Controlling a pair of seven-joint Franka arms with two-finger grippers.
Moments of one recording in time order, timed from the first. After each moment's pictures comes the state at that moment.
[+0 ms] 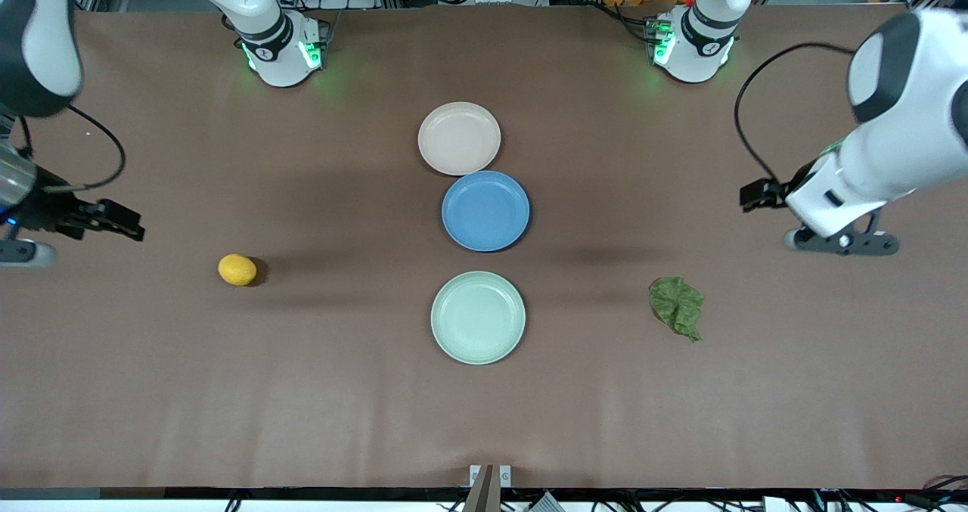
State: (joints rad) left arm -0.08 0.17 -0.08 -1.65 0.03 1.66 -0.06; right arm 0.11 0.14 -0.19 -1.65 0.03 1.80 -0.04
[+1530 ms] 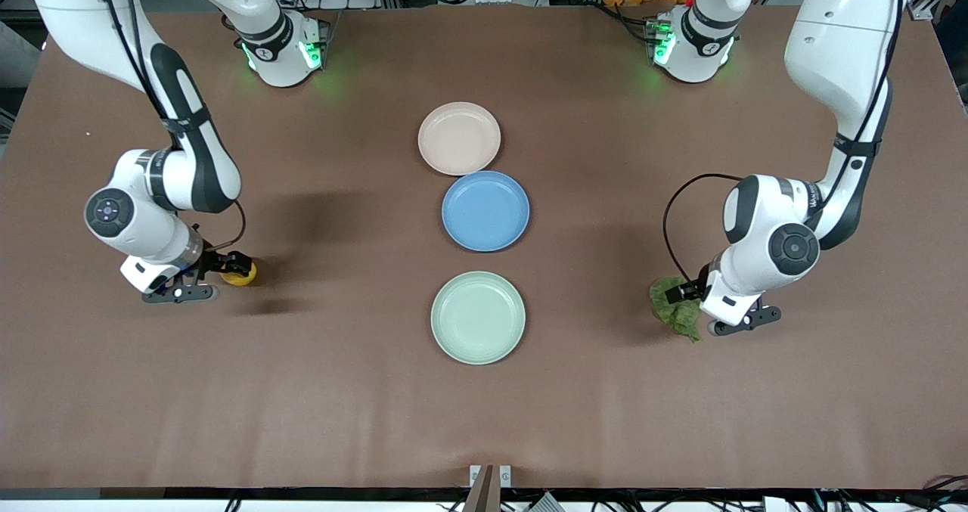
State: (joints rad) left arm -0.10 0.57 -0.08 -1.80 0.03 2.34 -0.47; right arm 0.14 0.42 -0.18 -2.09 0.03 2.51 -0.13
